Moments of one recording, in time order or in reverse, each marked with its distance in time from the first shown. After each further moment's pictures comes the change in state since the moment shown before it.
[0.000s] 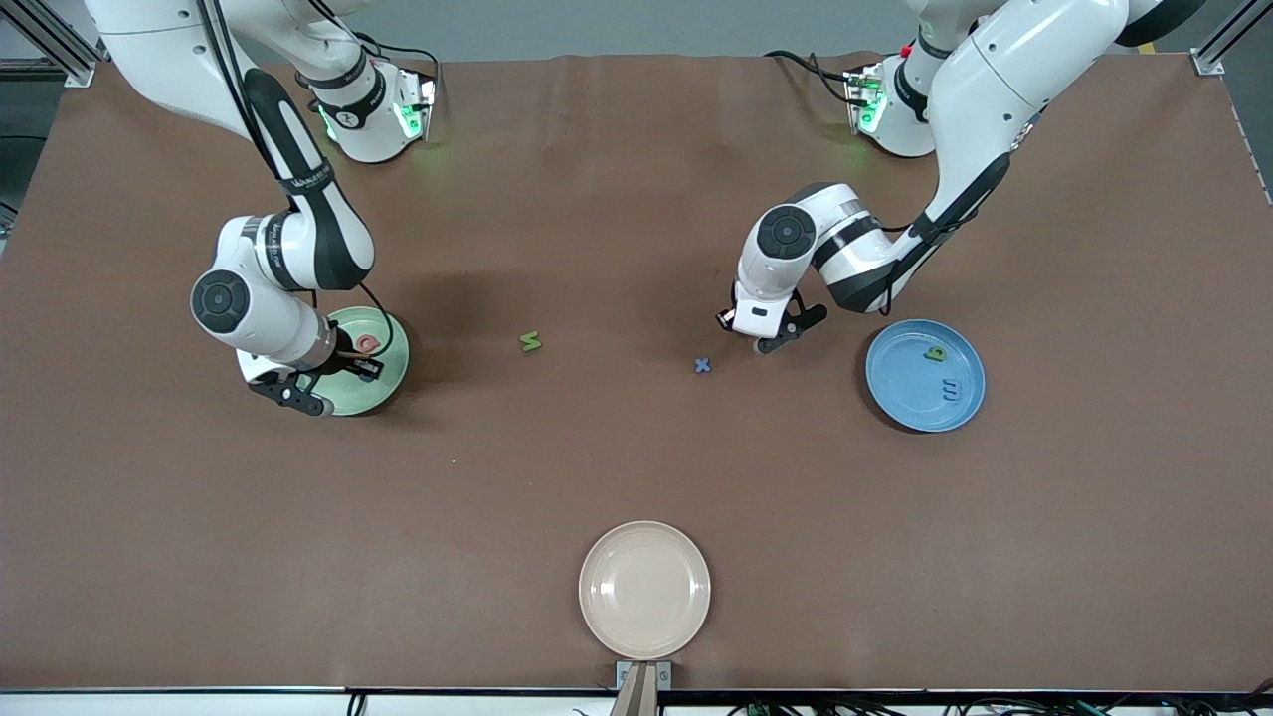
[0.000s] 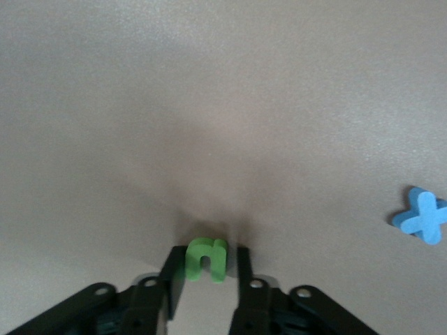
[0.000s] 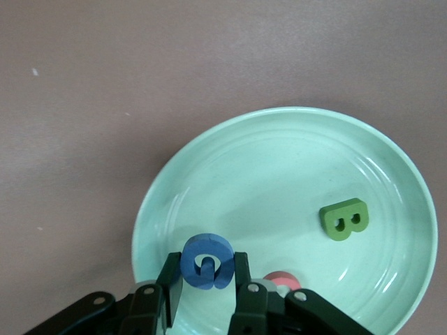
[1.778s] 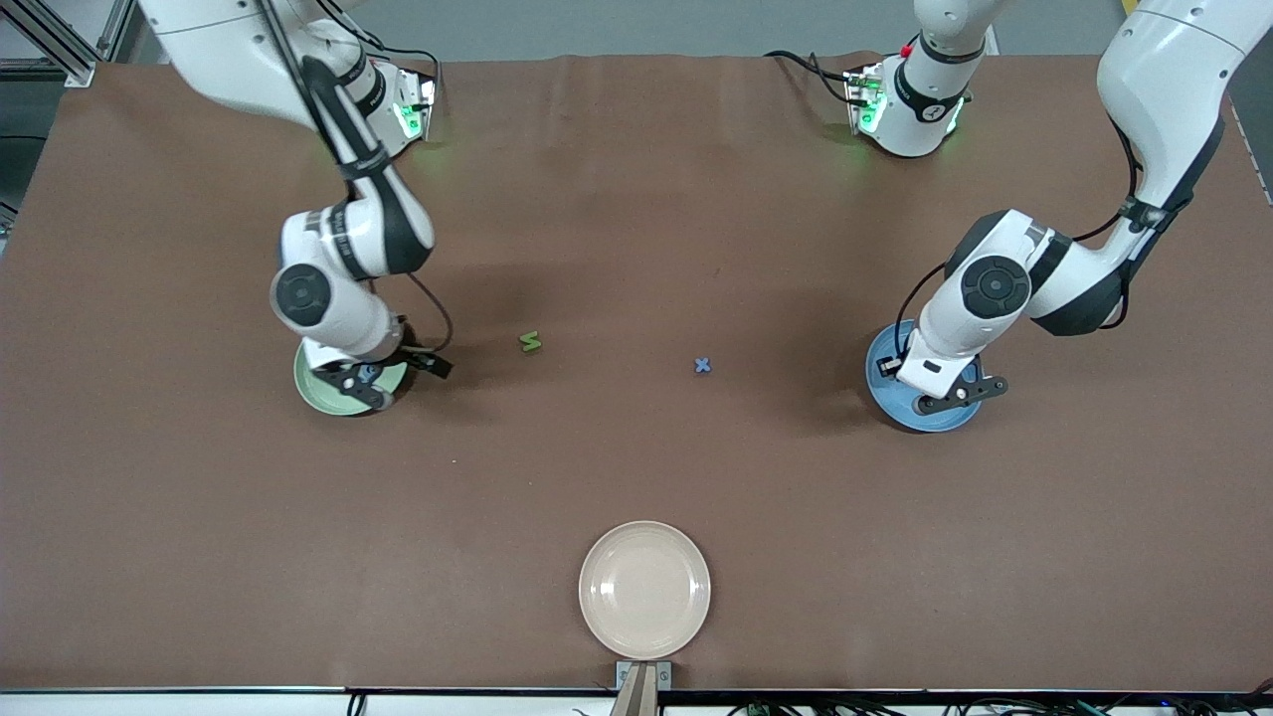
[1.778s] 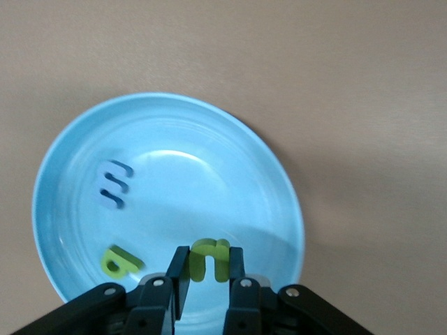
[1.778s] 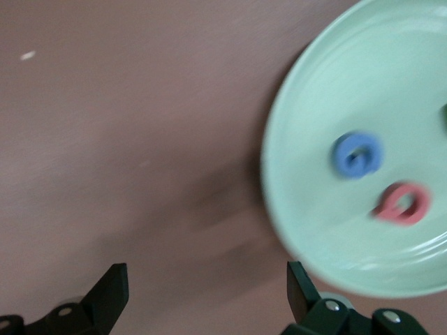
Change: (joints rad) left arm 0.564 -0.079 -0.130 0.014 0.137 -0.164 0.675; right arm 0.205 0.019 0.037 0.050 0.004 -0.014 0.380
